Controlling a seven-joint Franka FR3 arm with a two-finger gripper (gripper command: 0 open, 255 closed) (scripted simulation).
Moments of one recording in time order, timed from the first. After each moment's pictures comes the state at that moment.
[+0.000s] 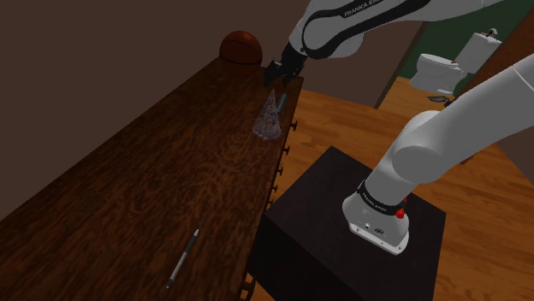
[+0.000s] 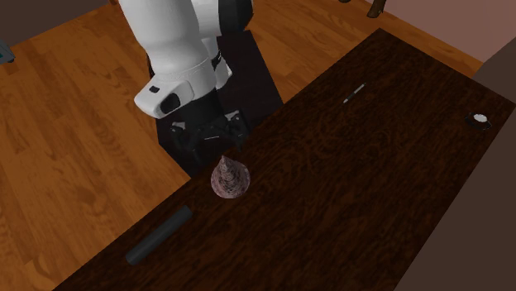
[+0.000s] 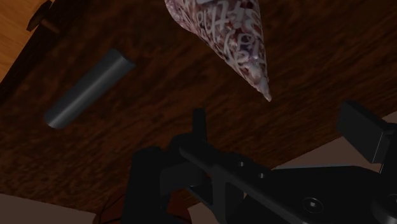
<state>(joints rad) 0.00 -0.39 -0.09 -2.64 0.11 2.63 0.03</state>
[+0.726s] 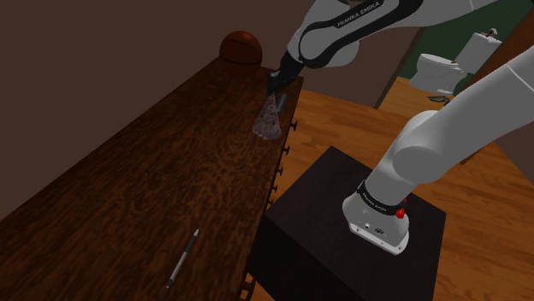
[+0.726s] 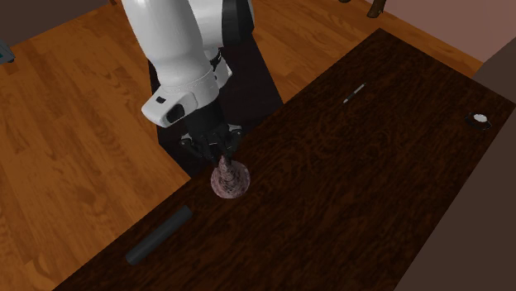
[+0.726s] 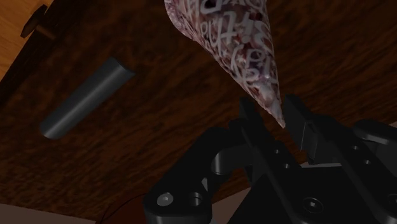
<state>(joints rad) 0.02 -0.34 -0.10 -2.67 0.12 2.71 0.01</state>
